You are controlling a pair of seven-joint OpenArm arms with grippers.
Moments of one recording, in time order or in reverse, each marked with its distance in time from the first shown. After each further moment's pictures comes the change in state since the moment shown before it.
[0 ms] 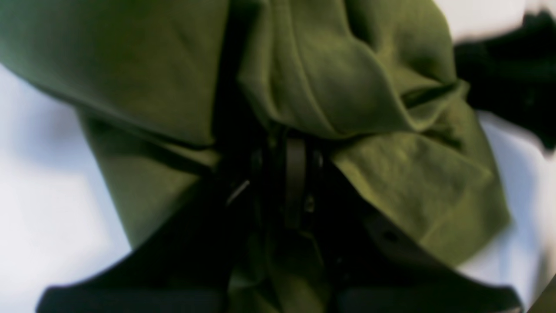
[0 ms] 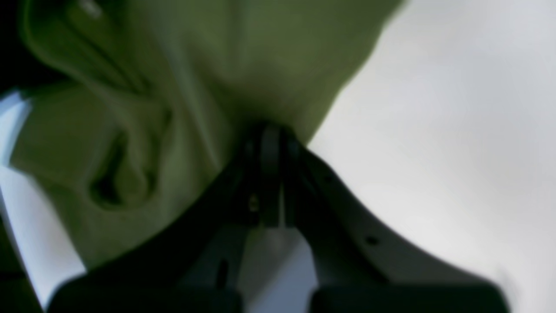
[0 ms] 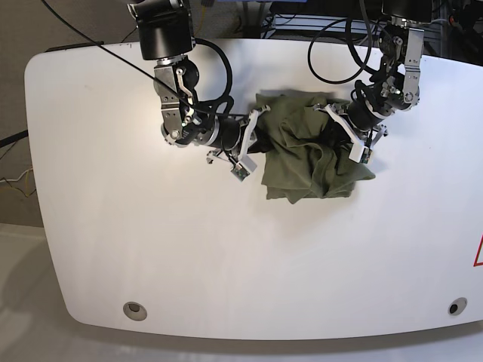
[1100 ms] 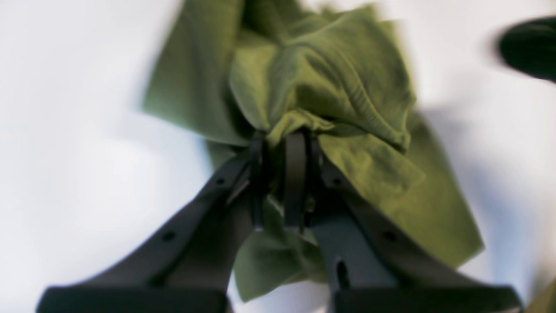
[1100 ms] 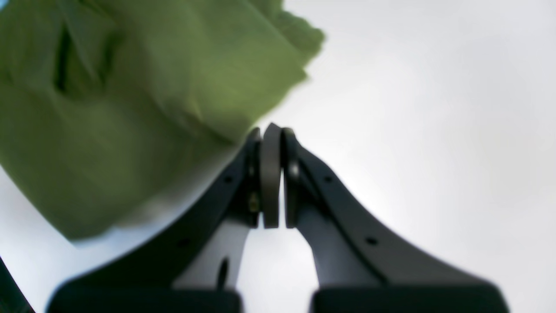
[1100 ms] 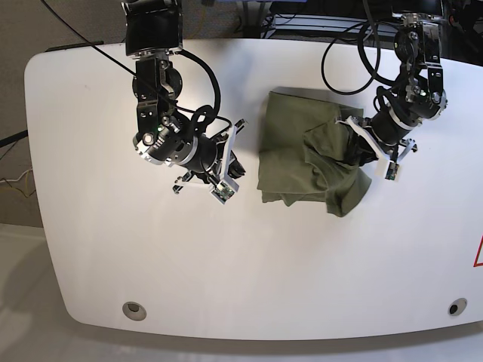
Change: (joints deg) left arm 0.6 0.2 -10.2 15.8 1.0 0.4 12.3; right arm -0.2 1.5 2.7 25.2 -3.1 -0.5 -17.7
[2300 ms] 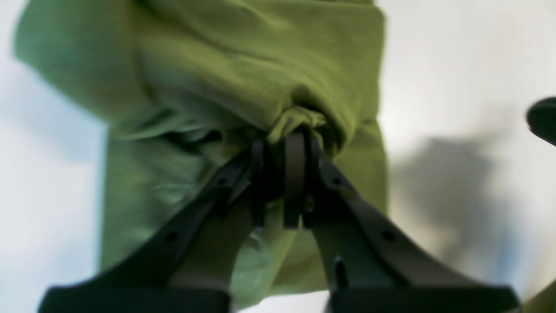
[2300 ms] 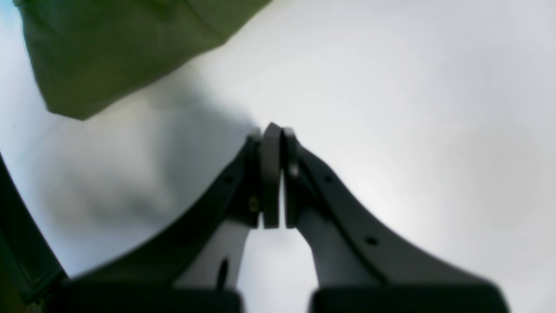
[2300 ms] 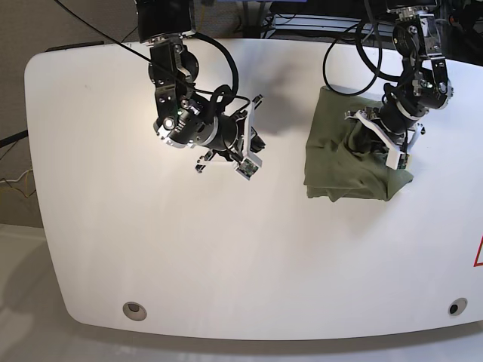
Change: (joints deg) left arm 1.8 5.0 -7.6 0.1 0.4 -0.4 7.2; right arm -4.3 -2.3 -4.9 0.1 -0.2 0.0 -2.3
